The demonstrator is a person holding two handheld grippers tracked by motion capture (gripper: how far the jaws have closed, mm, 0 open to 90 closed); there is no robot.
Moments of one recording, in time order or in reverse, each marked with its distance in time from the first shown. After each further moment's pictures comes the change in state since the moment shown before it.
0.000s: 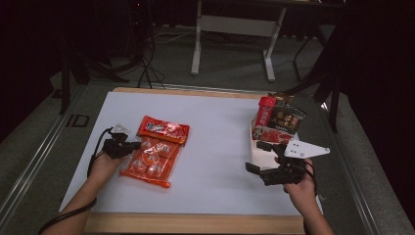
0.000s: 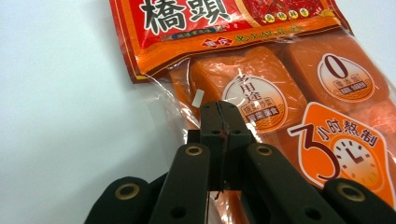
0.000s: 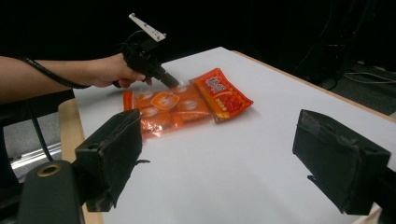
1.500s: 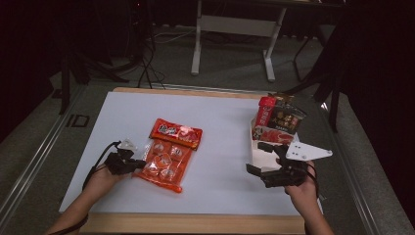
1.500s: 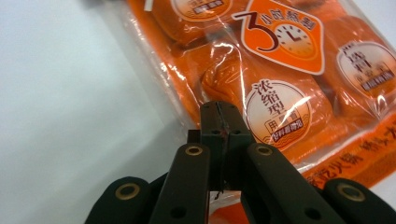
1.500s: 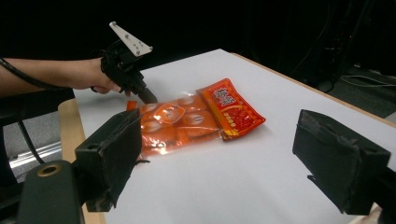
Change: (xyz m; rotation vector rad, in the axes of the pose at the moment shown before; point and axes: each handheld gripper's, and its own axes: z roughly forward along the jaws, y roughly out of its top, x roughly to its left) left arm -0.046 -0.019 -0.018 0.147 -0.102 0.139; right arm 0.006 0.001 -0.004 -0.005 -0.008 -0.015
